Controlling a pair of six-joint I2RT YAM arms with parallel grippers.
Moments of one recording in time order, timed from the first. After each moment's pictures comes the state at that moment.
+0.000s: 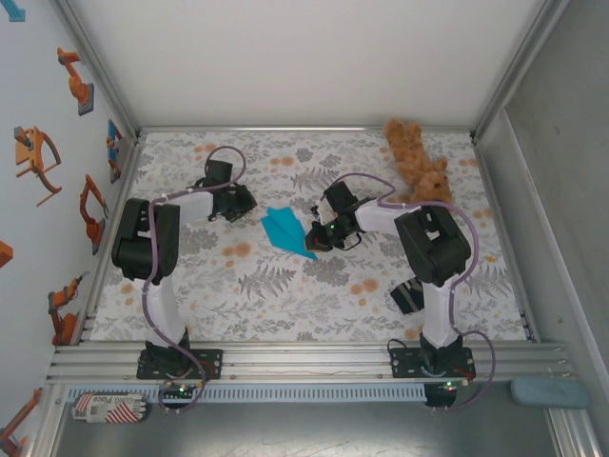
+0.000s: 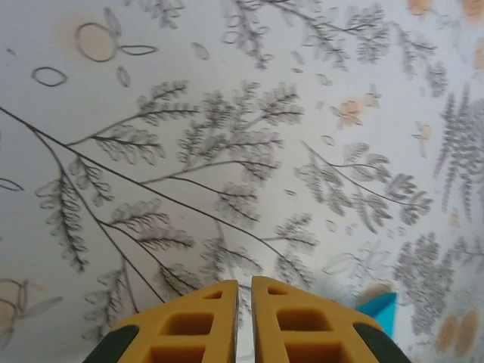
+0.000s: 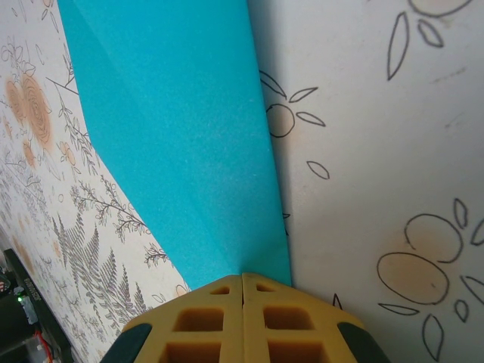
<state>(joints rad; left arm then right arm) -0.30 1.94 1.17 -0.20 0.27 -0.74 0.56 2.03 1.20 -0.38 -0.64 0.45</state>
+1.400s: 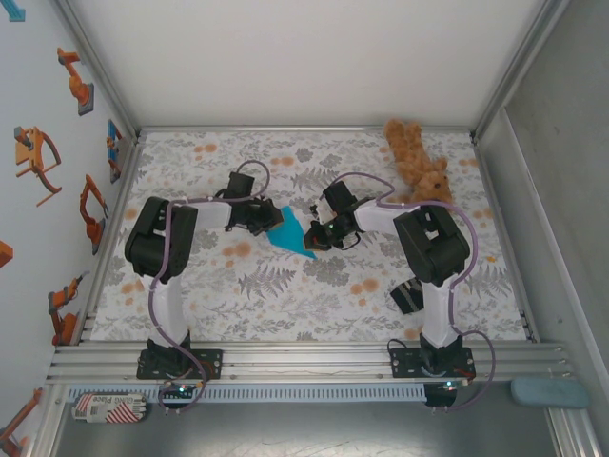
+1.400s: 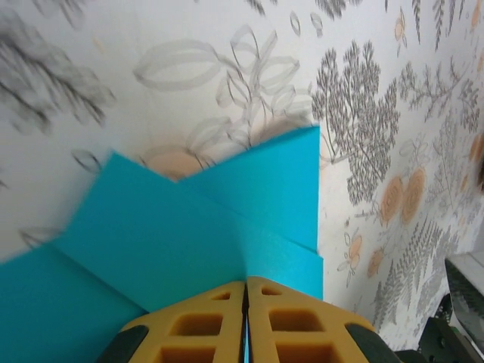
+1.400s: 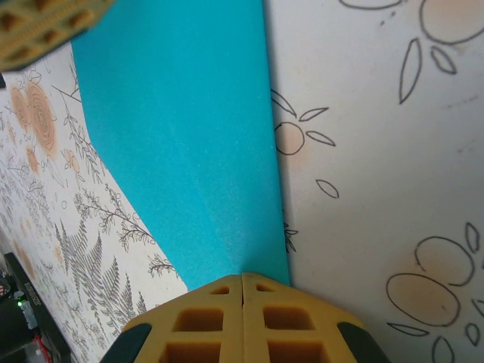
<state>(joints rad) -0.40 2.02 1.13 -0.11 0.51 -0.75 0.56 2.04 1.20 -0.36 -0.63 0.46</state>
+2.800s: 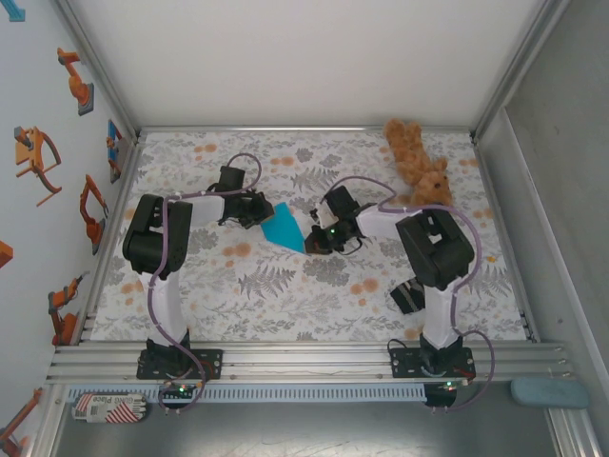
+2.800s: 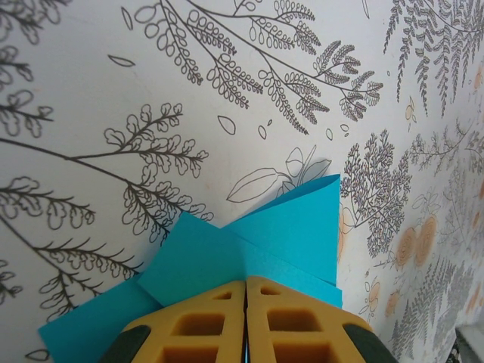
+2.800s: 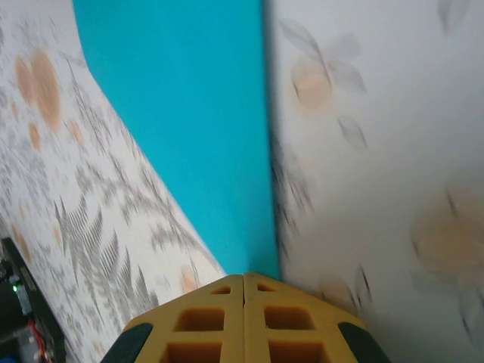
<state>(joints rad) -0.35 2.04 1.18 -0.14 0.48 -0.70 0.57 1.96 1.10 -0.28 -0.65 0.45</state>
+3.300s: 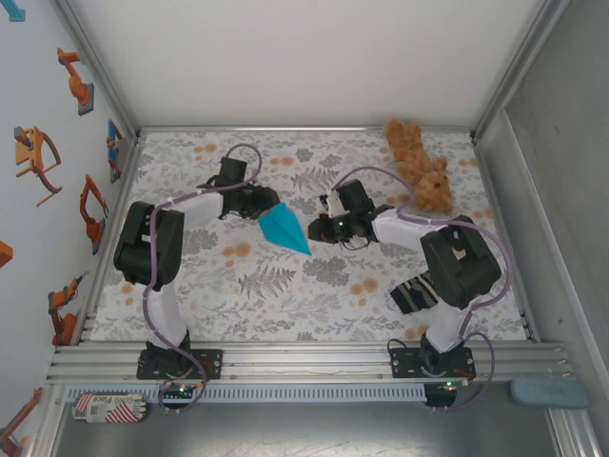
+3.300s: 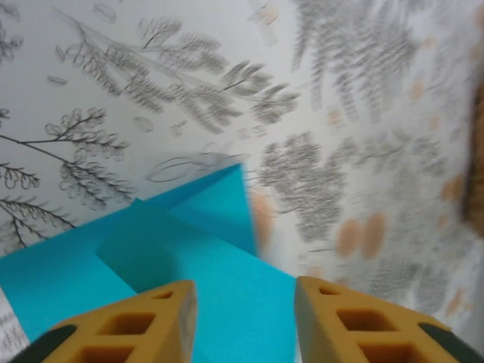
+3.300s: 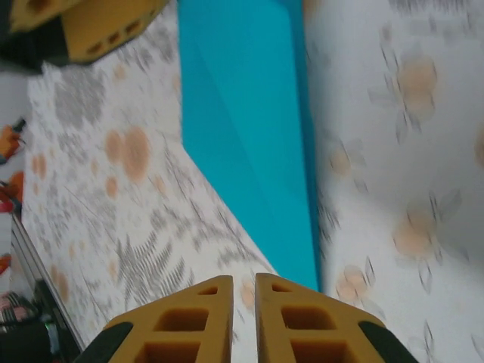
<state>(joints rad) -0.38 1.89 1.20 -0.21 0.41 -0.74 0.55 1.81 1.06 -0.13 -0.58 0.54</state>
